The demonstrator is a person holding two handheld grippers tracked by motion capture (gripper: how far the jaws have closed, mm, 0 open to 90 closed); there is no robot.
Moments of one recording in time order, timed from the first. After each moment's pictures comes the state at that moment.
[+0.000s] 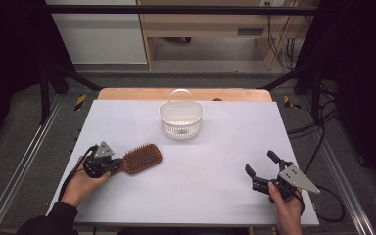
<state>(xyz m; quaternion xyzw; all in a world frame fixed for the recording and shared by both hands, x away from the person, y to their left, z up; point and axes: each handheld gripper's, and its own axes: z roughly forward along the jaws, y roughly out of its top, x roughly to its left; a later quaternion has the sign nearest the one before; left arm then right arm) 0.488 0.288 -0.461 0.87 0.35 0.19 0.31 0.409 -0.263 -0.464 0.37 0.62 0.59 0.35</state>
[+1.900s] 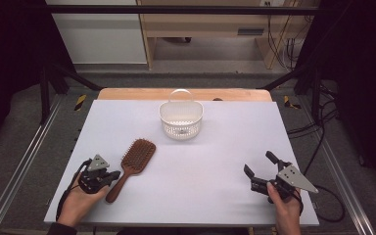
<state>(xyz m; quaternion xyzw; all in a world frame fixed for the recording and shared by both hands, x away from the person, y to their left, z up) 0.441 0.285 -0.460 0.83 0.41 0.17 0.33 0.409 -0.260 -0.466 0.37 0.63 0.59 0.34</state>
